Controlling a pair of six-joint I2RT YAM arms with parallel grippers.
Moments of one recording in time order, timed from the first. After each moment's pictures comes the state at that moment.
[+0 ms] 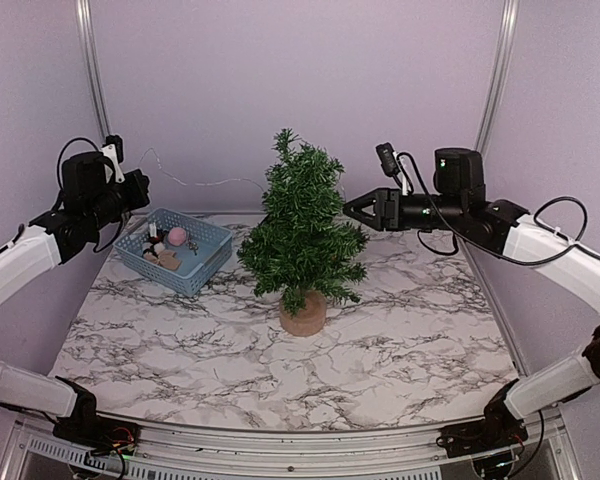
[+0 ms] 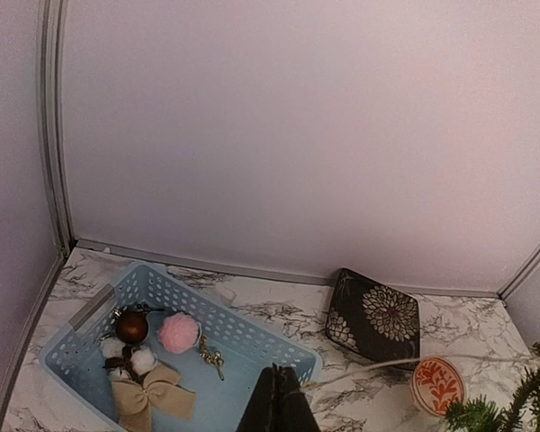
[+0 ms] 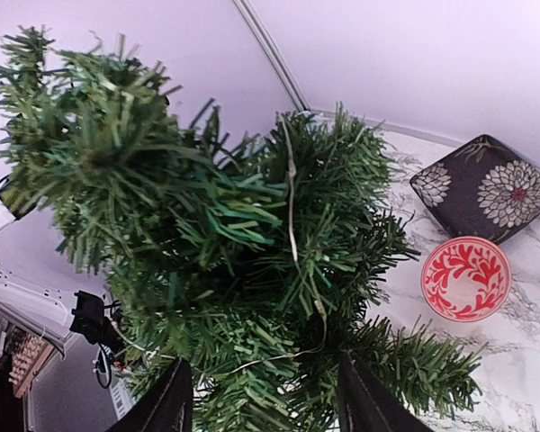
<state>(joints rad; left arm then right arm) -0.28 1.21 1.05 -0.04 -0.15 -0.34 0.57 1.34 1.22 -0.20 -0.53 0.37</state>
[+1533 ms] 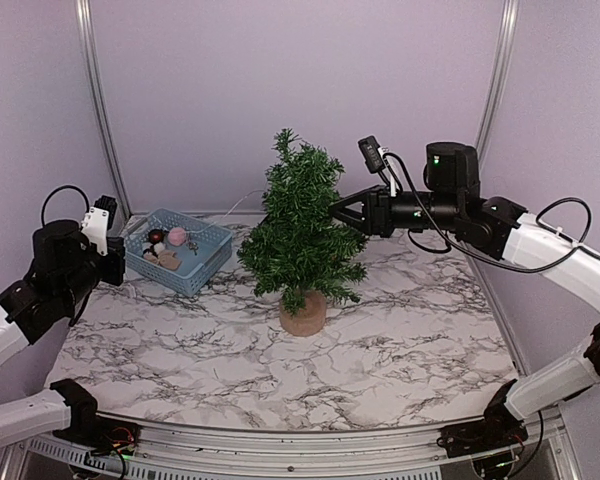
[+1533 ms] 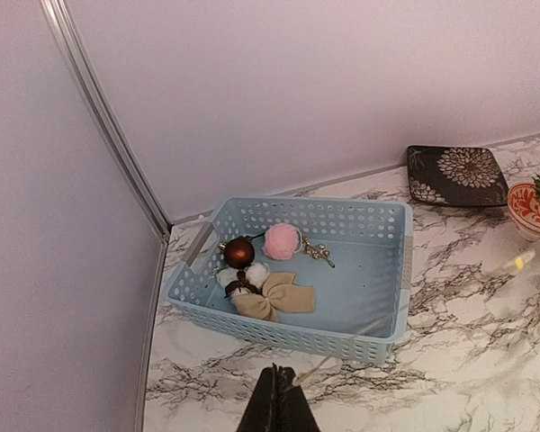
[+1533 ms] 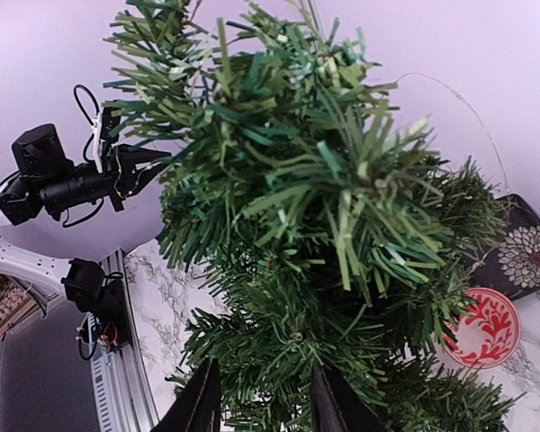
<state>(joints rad) -0.43 0.72 0.66 -0.26 -0.37 0.11 0.68 1.33 1.26 -0.20 -0.51 0.20</state>
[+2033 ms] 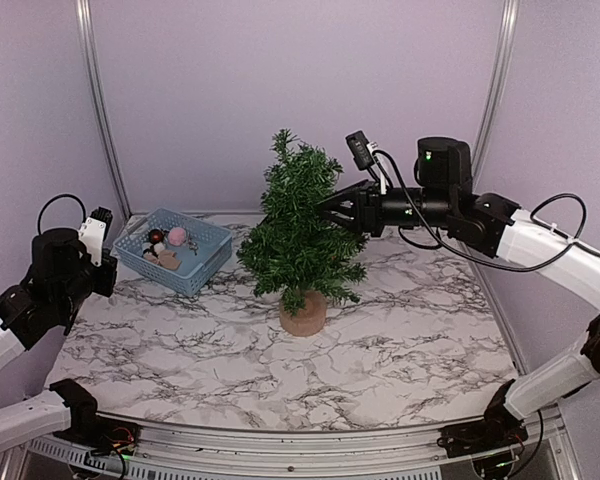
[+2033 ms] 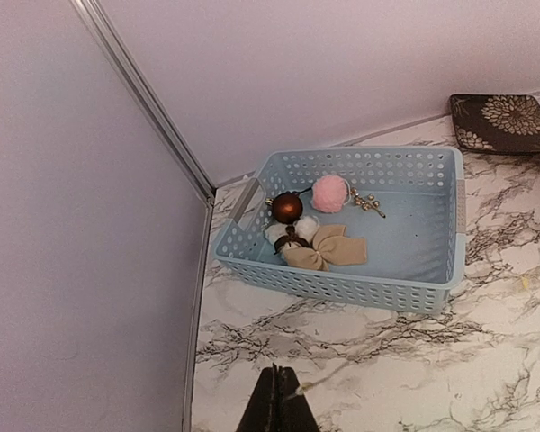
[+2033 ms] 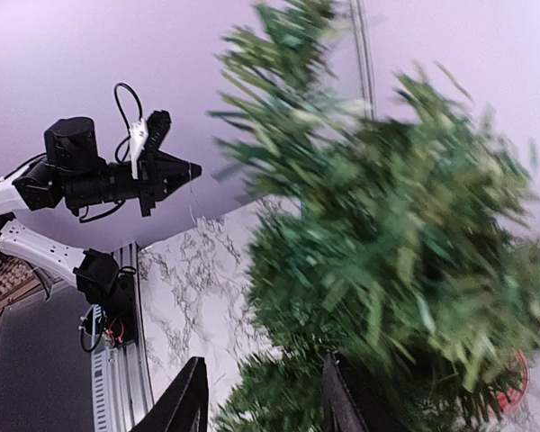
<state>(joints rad) -0.43 0.66 0.65 -0.39 -0.50 0.18 0.73 1.36 1.30 -0.17 -0.52 0.15</state>
